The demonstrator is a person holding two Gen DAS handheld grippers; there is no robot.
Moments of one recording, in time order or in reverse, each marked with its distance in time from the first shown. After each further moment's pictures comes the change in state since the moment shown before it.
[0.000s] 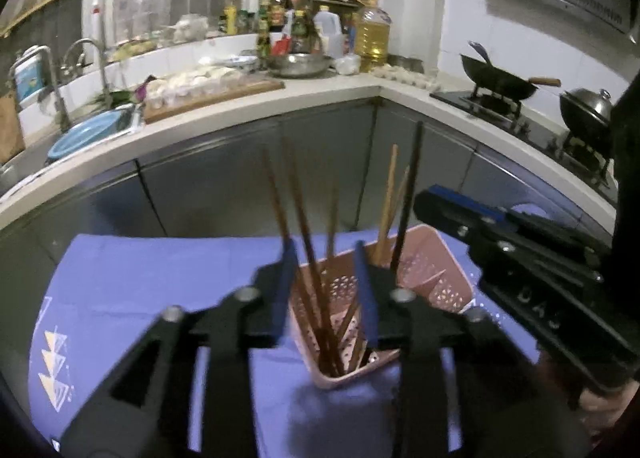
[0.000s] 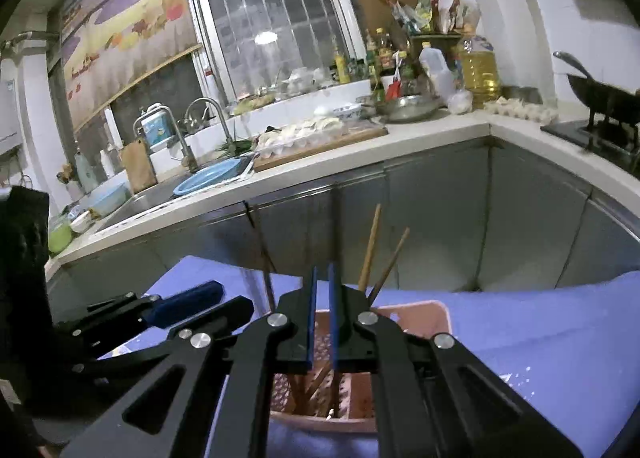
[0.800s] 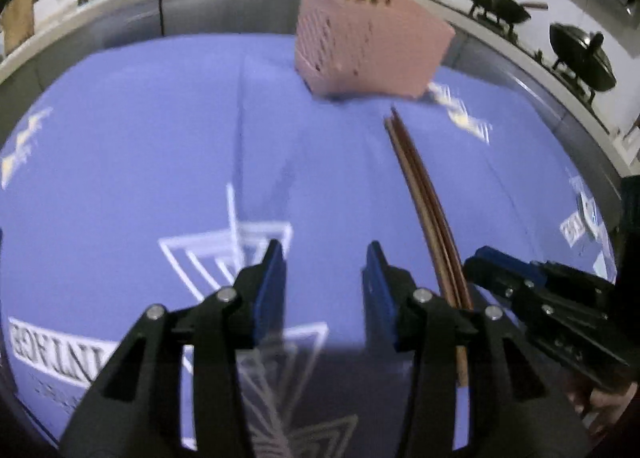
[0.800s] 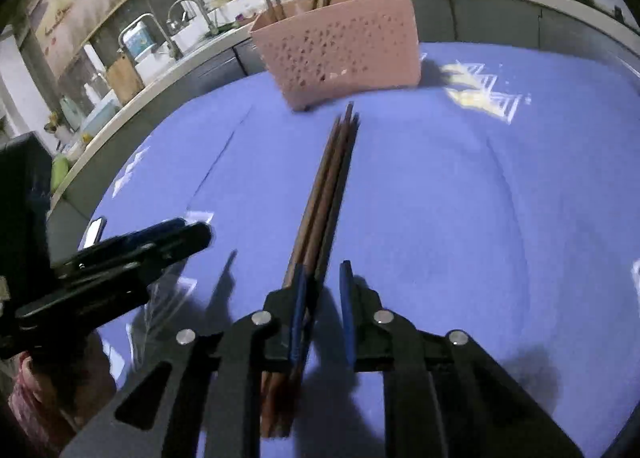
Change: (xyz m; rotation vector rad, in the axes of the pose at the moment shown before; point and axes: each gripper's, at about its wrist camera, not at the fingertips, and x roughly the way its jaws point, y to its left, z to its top) left arm -0.054 -0.001 -0.244 -0.094 0.277 -0.068; right arm -0.088 0.027 -0.254 0.131 0.332 -0.036
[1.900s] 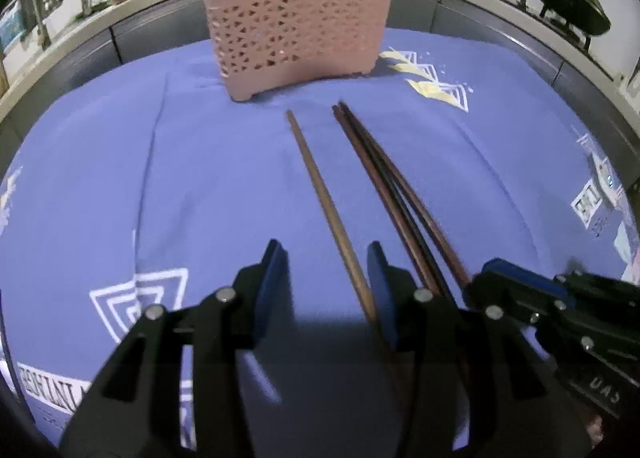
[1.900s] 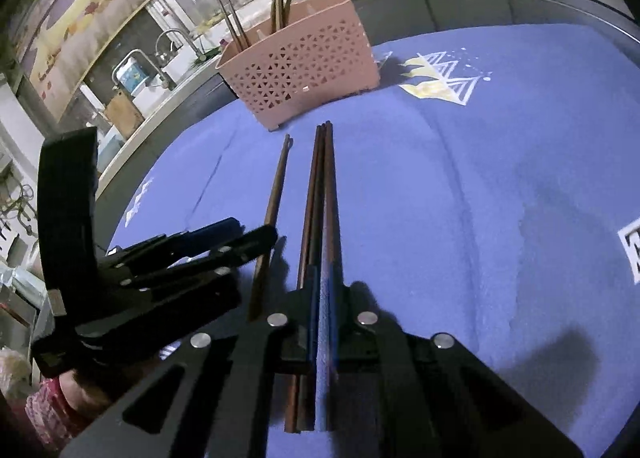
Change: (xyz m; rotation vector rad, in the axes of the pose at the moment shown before) left arm 0.042 -0.072 0.023 0.169 0.046 0.071; right arm -0.017 -0.043 0.001 0.111 -0.014 0.060
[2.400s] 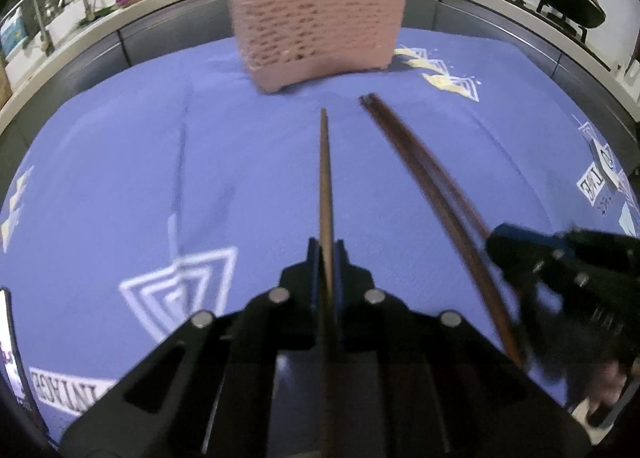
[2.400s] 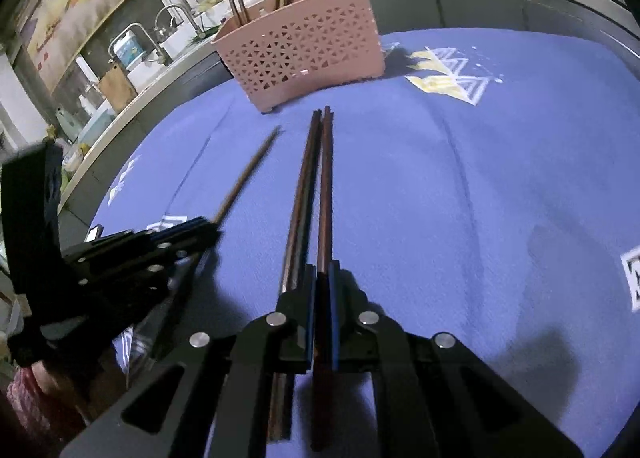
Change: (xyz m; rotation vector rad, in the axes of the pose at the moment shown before) left arm -0.016 0.036 -0.022 0.012 -0.006 -0.004; right arm 0.008 -0.001 0.000 -0.058 0.051 -0.053
